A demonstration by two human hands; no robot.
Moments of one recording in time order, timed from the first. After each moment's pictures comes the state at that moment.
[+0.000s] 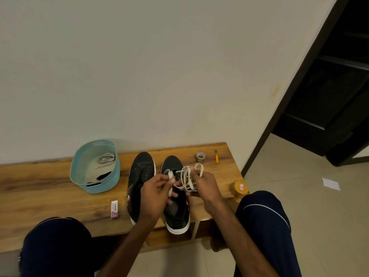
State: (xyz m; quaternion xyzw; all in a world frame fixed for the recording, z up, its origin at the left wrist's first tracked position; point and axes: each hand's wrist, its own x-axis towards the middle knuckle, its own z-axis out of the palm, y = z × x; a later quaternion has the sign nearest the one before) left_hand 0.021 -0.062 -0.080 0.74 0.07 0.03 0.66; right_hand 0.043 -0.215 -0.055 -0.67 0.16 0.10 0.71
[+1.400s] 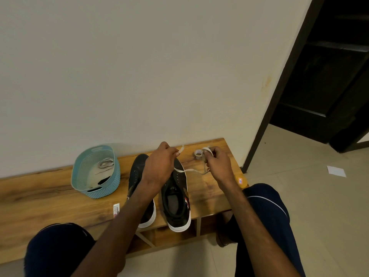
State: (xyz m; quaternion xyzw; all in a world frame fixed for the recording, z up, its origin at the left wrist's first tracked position) left_hand 0.089 -0.081 -0.018 0.97 -0.13 0.09 0.19; right_hand 0.082 -0.268 -0.051 -0.76 0.13 -0.02 0.64
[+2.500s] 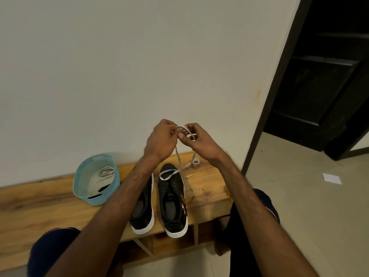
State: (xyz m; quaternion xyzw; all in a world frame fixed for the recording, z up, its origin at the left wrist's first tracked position) left_hand 0.122 -0.104 0.060 0.94 -0.12 0.12 0.31; right_hand 0.109 -0.259 0.041 -0.78 -0.11 0.01 0.62
